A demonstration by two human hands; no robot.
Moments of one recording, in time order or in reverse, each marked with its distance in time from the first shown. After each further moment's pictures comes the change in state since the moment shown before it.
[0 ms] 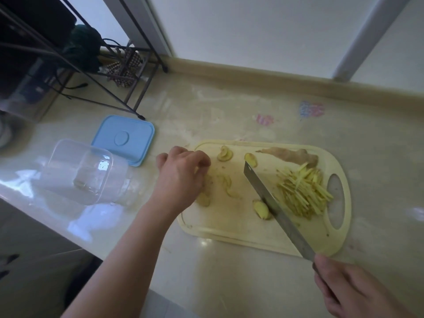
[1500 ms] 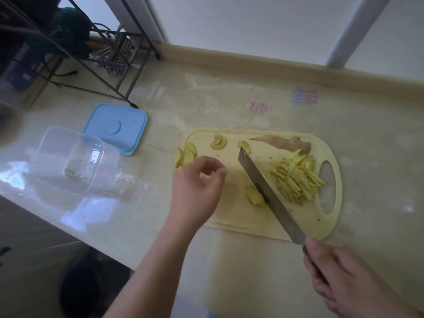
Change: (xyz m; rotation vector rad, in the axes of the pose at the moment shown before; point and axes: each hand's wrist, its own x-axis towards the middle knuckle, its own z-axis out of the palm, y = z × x) left_hand -0.042 0.054 0.013 -0.517 0.052 -0.314; right_hand -0.006 -0.003 -0.002 0.051 -0.133 -0.022
